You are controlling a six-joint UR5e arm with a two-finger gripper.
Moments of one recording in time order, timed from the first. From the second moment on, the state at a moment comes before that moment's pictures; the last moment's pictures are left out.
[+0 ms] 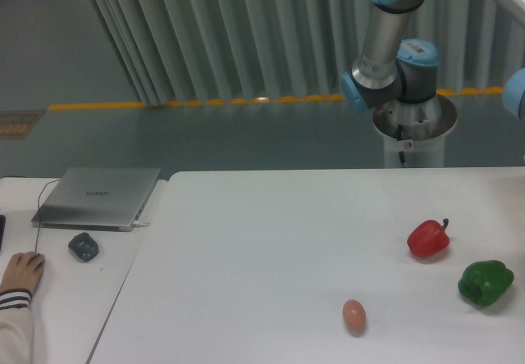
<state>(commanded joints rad) 2.66 -1.99 -1.40 -1.25 1.56 1.90</state>
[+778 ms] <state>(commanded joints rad) 2.71 -1.95 -1.45 -1.20 1.60 1.84</state>
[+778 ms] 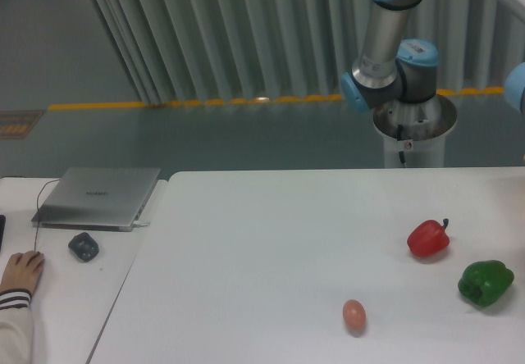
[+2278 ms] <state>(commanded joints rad) 2.85 -2.02 -1.46 -1.05 1.54 1.66</state>
